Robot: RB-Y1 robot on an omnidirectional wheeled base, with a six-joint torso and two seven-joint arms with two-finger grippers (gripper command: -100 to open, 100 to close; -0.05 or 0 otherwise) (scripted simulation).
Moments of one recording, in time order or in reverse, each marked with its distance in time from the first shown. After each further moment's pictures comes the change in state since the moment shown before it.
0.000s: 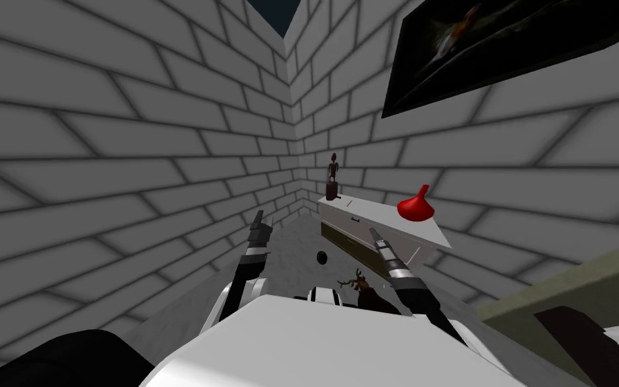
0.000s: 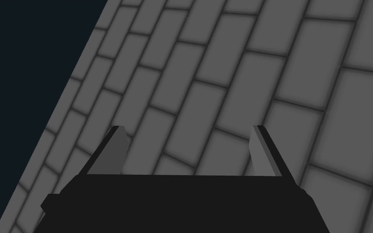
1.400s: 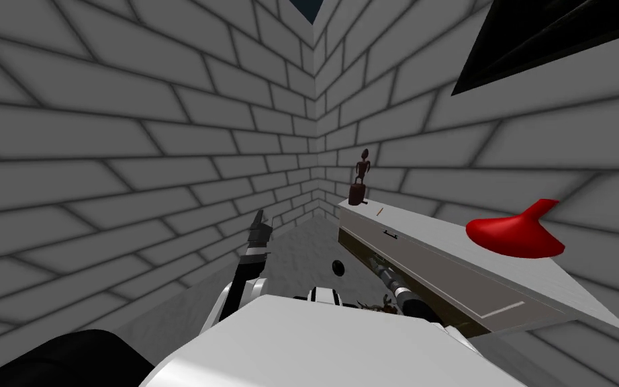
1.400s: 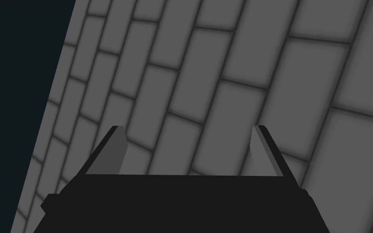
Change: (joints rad) left arm 0.000 0.000 0.000 0.000 0.000 0.000 0.000; right arm -0.035 -0.165 0.070 0.263 0.307 0.375 0.116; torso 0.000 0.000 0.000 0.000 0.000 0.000
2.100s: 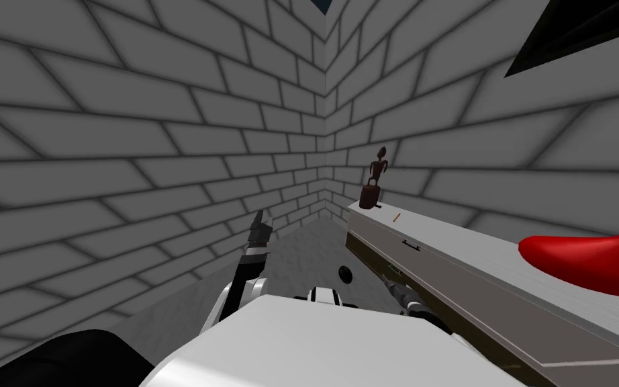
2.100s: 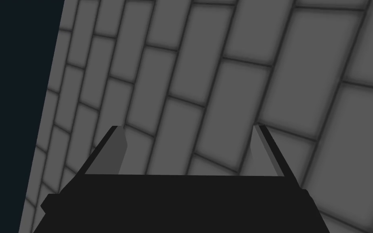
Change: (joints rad) left arm 0.000 0.000 0.000 0.000 0.000 0.000 0.000; right arm -0.015 -0.071 0.030 0.135 0.136 0.155 0.049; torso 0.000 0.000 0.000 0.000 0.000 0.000
